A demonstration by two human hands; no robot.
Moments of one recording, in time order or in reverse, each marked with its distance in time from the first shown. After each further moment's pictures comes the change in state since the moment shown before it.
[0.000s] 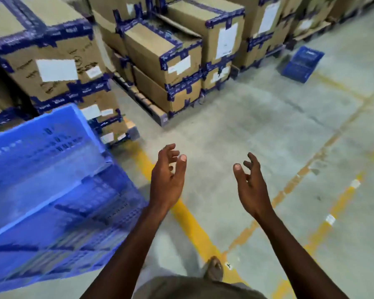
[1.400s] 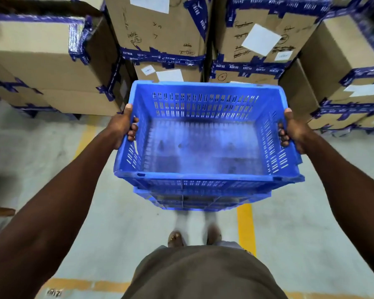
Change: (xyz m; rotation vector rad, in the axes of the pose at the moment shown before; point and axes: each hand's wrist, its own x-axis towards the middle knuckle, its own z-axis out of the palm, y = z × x) left_hand 0.031 -0.192 -0.580 -0.259 0.558 -0.854; right_hand 0.113 -0.201 0.439 -0.139 -0.646 0.194
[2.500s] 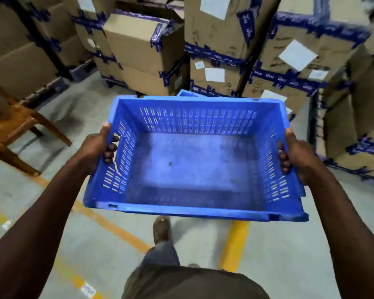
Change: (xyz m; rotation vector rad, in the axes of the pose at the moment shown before) left_hand -0.388 -0.198 0.018 -0.237 0.439 0.042; right_hand -0.192 0.103 -0.113 -0.052 -0.309 -0.258
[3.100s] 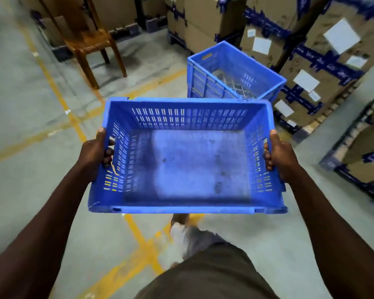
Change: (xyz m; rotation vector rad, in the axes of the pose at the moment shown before) left_hand -0.469 -0.282 0.076 -0.264 0.482 -0.054; right_hand -0.178 0.177 -0.199 -0.193 -0.403 -0.115
